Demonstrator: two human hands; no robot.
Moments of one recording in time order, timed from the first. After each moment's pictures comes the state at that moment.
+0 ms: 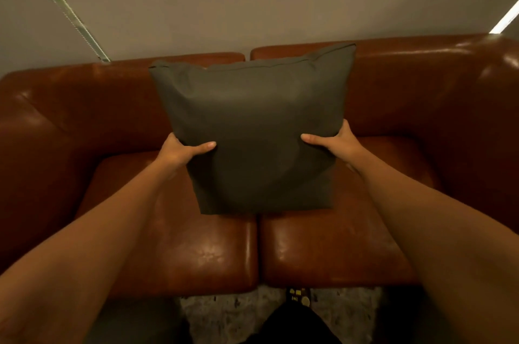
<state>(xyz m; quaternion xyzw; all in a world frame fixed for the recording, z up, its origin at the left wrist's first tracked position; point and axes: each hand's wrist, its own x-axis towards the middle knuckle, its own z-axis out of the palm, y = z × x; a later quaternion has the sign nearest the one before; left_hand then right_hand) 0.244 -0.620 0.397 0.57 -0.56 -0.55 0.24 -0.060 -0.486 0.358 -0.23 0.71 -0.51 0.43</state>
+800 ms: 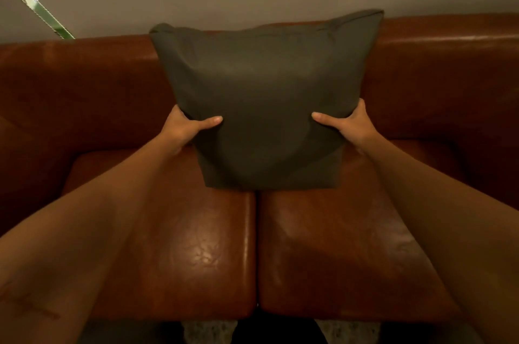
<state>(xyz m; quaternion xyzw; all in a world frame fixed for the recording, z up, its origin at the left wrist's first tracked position) 0.158 -0.760 0.328 0.59 -0.56 -0.53 0.23 -0.137 -0.617 0.296 -0.22 0.74 -0.48 0.41</state>
